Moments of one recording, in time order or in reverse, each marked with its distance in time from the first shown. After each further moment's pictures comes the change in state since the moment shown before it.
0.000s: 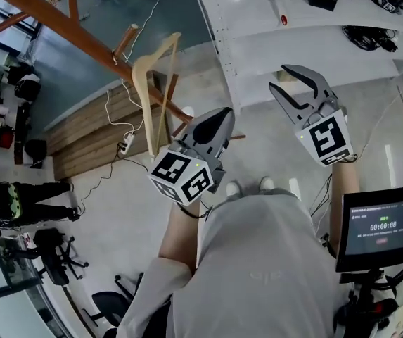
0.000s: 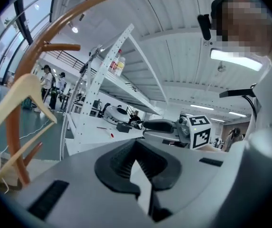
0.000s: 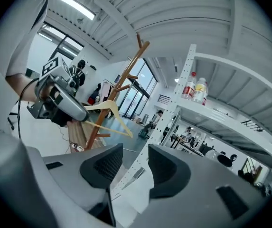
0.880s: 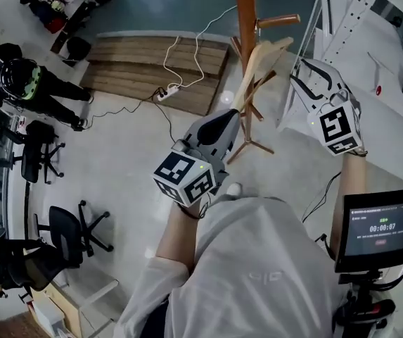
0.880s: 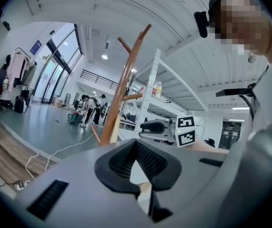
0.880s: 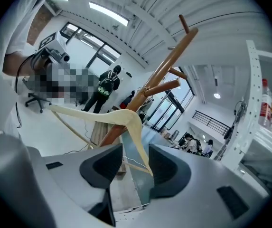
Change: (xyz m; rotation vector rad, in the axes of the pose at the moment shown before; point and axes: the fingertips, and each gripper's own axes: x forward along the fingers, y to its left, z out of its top) left arm -0.150 0.087 0.029 -0.035 -0.181 0.499; right arm 0.175 0.079 0.089 -0.271 -0.148 0.378
